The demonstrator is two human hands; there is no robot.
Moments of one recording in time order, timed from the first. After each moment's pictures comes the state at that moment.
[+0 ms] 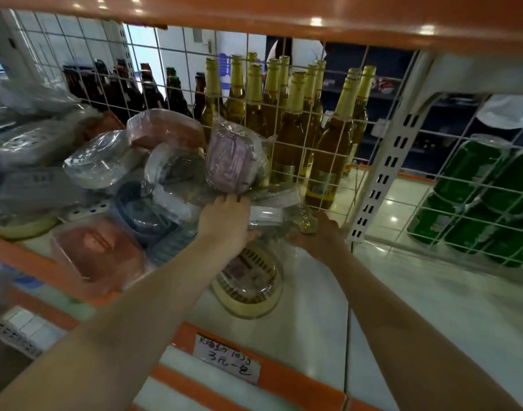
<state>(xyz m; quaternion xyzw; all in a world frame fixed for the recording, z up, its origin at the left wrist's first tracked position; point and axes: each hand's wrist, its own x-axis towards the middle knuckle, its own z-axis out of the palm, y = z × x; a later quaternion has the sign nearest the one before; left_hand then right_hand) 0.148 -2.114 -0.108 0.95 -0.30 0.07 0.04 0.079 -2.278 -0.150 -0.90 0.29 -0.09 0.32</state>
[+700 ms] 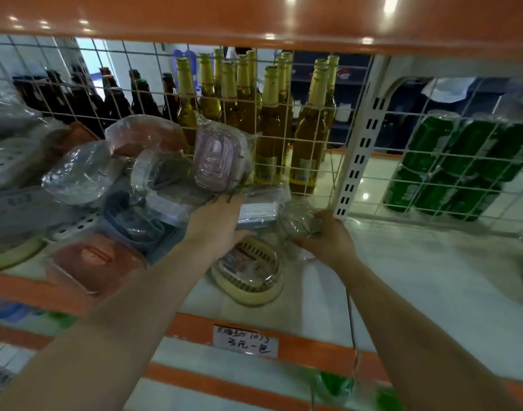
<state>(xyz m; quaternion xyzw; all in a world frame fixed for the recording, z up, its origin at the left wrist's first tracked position) 0.153 -2.086 -0.107 0.91 -0.41 0.06 0.09 0.041 -2.261 -0.158 -0.86 0.35 -0.15 0.34</state>
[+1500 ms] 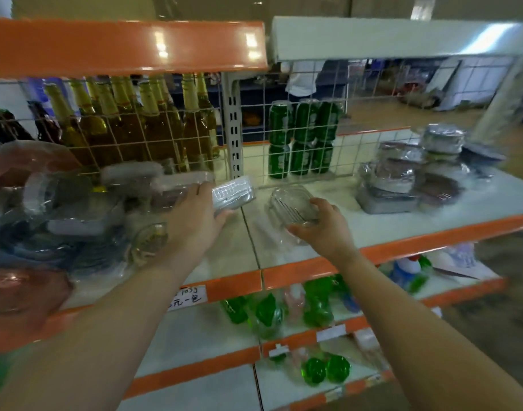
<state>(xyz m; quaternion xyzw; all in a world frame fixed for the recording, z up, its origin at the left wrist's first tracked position) 0.020 -2.103 -0.089 0.83 -0.48 0.11 0.24 -0.166 -2.222 -0.126 -0.78 0.47 -0.30 0.29</state>
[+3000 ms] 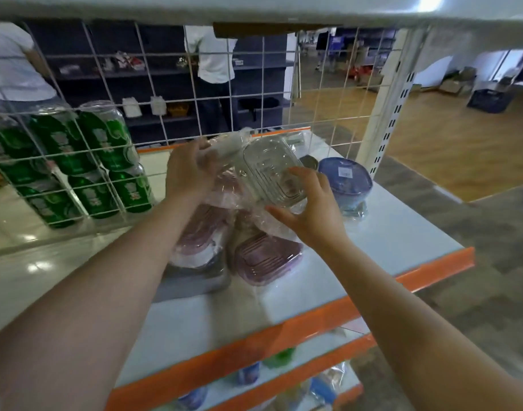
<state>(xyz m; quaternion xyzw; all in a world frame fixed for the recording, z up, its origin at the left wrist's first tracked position) -0.245 -2.572 -0.074 0.76 -0.48 0.00 0.44 -0.439 -2.614 -0.116 -0.80 0.40 -0.41 0.21</state>
